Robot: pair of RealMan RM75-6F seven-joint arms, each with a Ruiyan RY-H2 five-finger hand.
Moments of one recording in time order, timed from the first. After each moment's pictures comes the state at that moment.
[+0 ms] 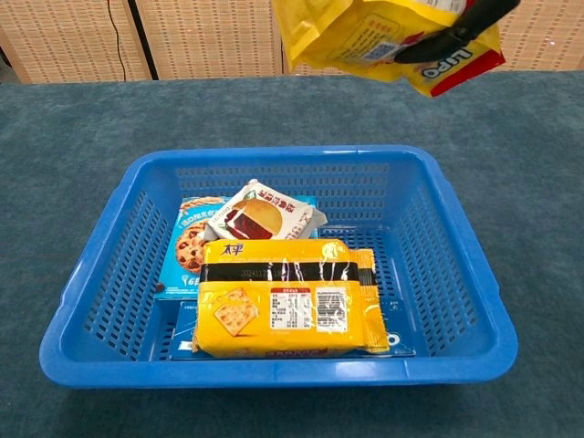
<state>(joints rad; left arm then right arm) -0.31 -0.94 -0.13 -1.64 1.33 1.14 -0.39 0.79 -1.34 0.06 -1.56 -1.70 1.49 -0.01</state>
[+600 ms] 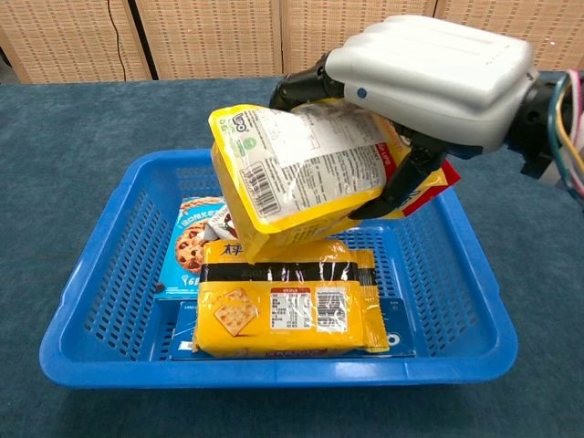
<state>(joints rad) -0.30 -0.93 -0.10 -1.64 1.37 1.14 -0.41 0.76 -1.46 0.05 -1.79 -1.59 1.18 -0.52</state>
